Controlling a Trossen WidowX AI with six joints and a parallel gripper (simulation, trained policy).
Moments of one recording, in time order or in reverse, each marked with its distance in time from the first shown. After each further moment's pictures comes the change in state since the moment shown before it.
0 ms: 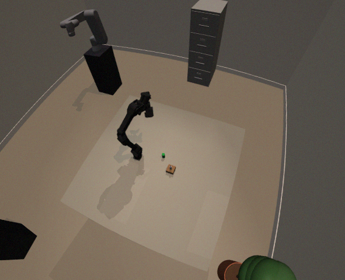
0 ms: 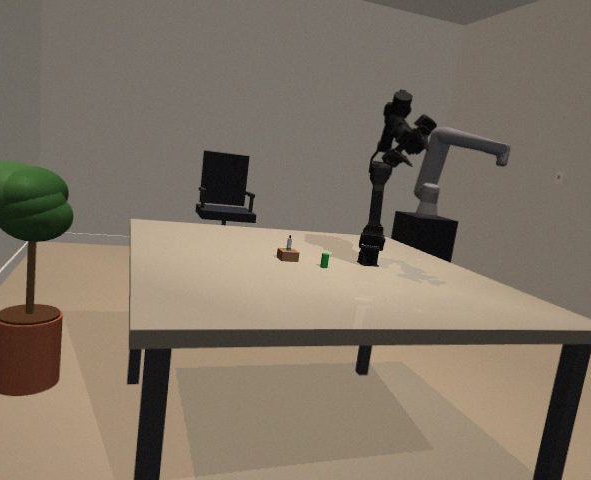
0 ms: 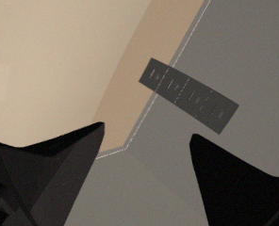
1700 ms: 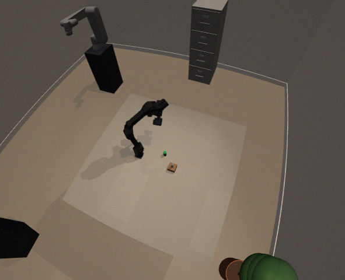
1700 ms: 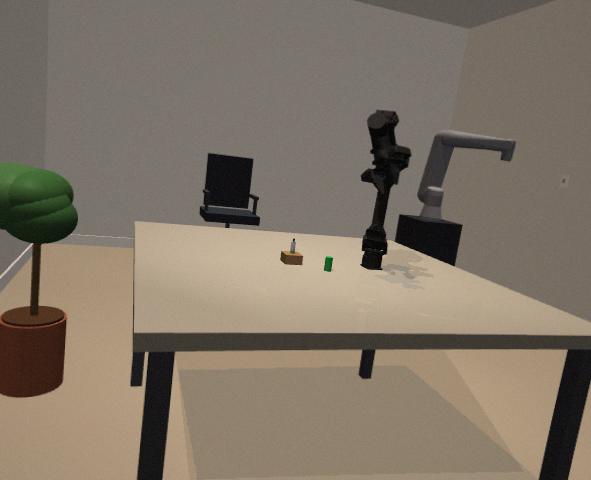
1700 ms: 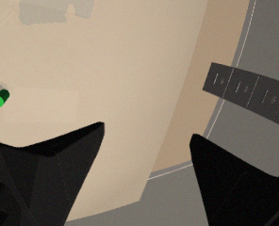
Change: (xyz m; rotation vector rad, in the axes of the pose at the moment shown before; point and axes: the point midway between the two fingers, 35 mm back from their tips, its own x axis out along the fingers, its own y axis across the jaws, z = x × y) arm 0.027 0.106 -0.049 0.244 -0.050 0.371
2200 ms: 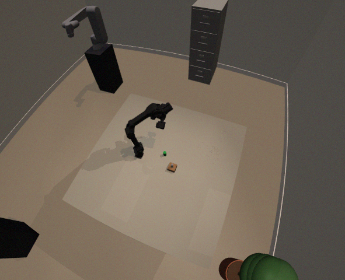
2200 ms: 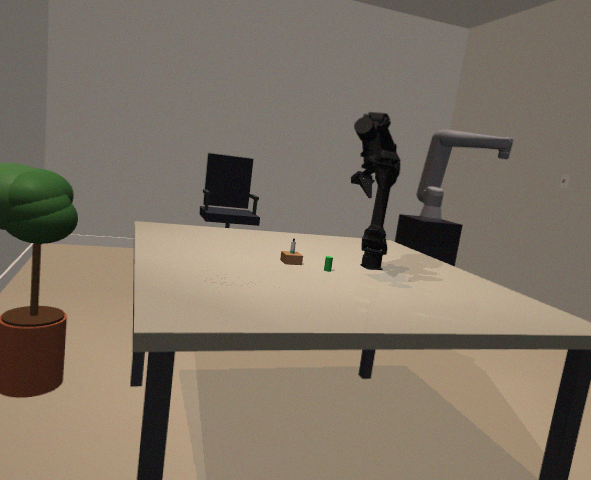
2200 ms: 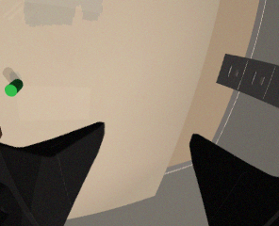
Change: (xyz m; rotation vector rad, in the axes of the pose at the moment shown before) arm 0.007 0.024 -0.031 0.047 0.037 0.066
